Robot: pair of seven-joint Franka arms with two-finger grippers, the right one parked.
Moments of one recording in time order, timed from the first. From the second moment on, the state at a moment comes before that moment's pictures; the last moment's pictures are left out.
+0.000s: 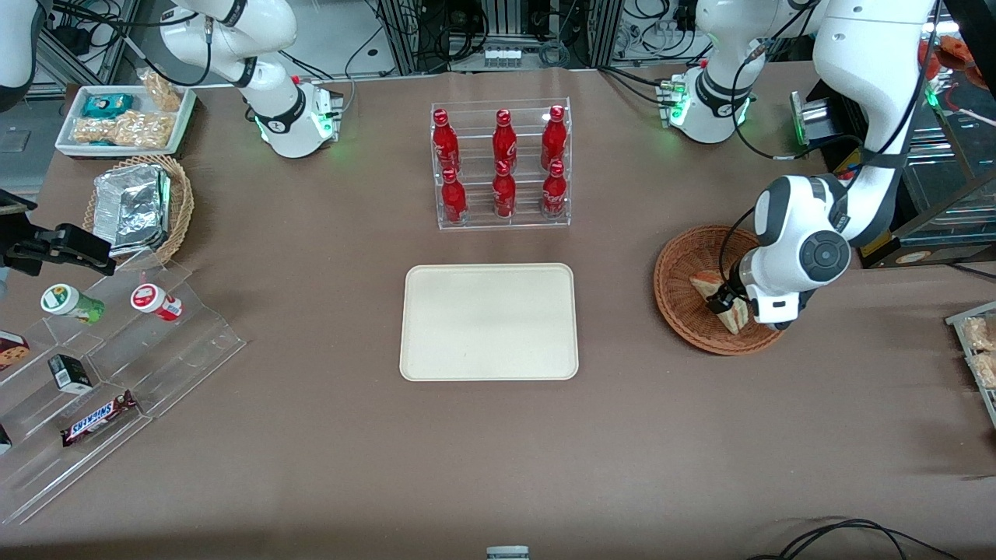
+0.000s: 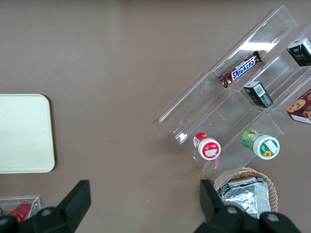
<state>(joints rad) -0.02 0.29 -0.11 -2.21 0.00 2.23 -0.99</state>
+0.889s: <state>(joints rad) -0.19 0.26 -0.12 -1.80 0.01 1.88 -0.96</state>
